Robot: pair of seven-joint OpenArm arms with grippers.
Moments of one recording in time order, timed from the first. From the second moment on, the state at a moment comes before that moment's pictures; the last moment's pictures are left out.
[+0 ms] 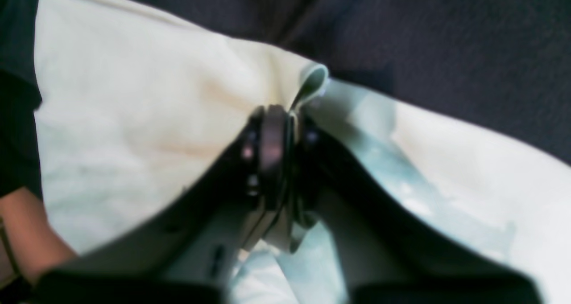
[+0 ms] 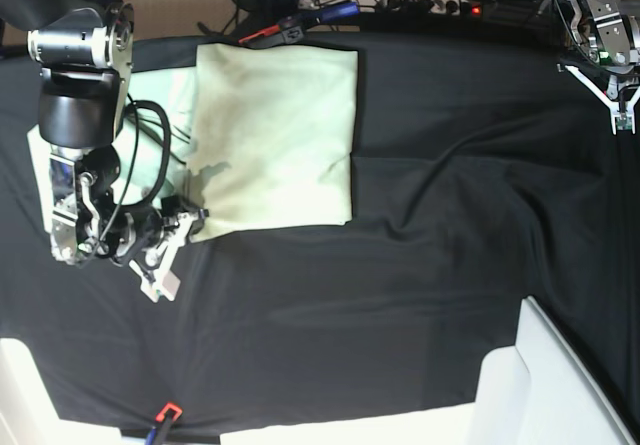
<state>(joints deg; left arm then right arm) 20.7 -14.7 -36.9 83.5 15.7 -9.3 39.2 19.5 4.6 9.7 54.5 15.0 33.7 -61.9</state>
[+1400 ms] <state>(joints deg) 20.6 -14.5 -36.9 83.5 15.7 -9.3 39.2 16.5 20.4 39.3 33.4 19.3 41.5 -51.5</state>
